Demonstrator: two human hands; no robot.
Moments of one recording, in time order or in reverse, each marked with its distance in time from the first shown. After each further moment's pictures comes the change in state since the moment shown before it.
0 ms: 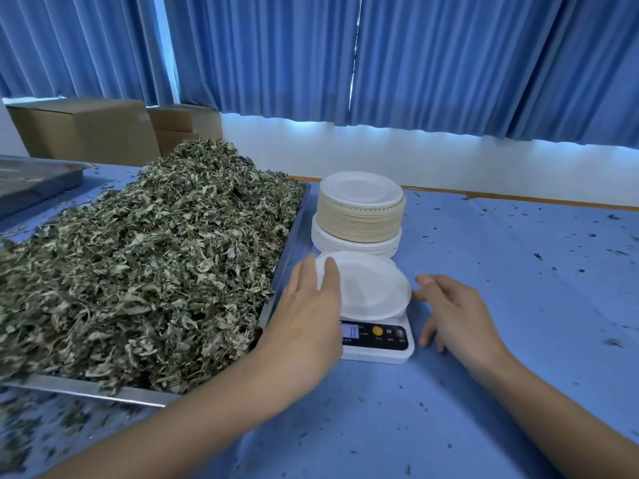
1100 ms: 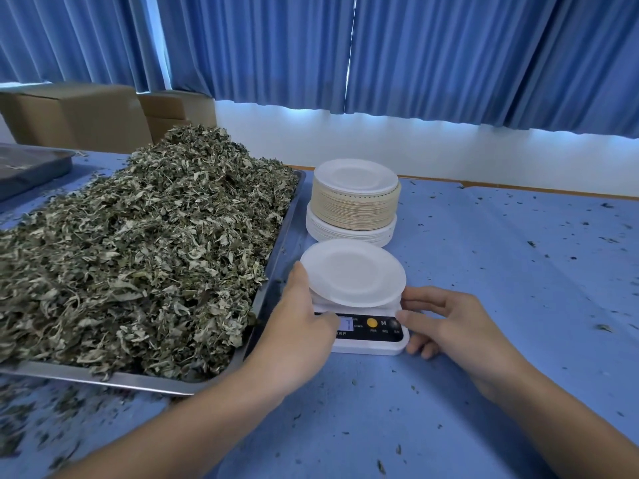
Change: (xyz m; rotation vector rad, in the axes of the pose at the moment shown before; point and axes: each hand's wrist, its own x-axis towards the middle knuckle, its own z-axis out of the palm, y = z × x) left_hand -0.025 0.007 0.004 -0.875 0.088 -0.183; right_hand -0.033 -0.012 -0.009 0.149 -0.199 0.154
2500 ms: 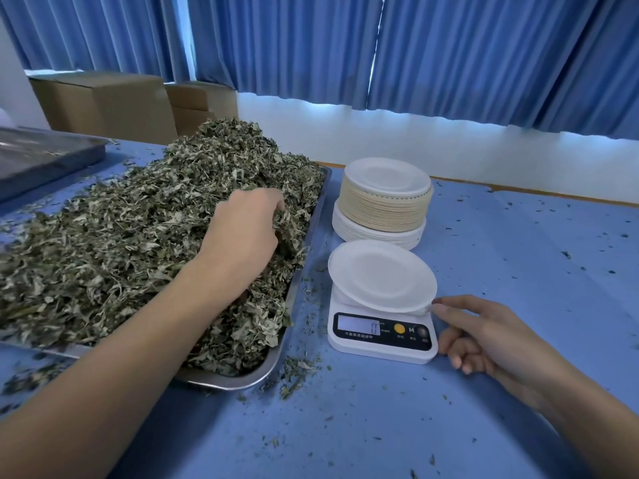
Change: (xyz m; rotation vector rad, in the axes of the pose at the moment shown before) left_hand 0.075 0.008 -0.108 0.869 0.397 0.165; right_hand 0.012 -0.001 -0.006 0.120 -0.080 0.141
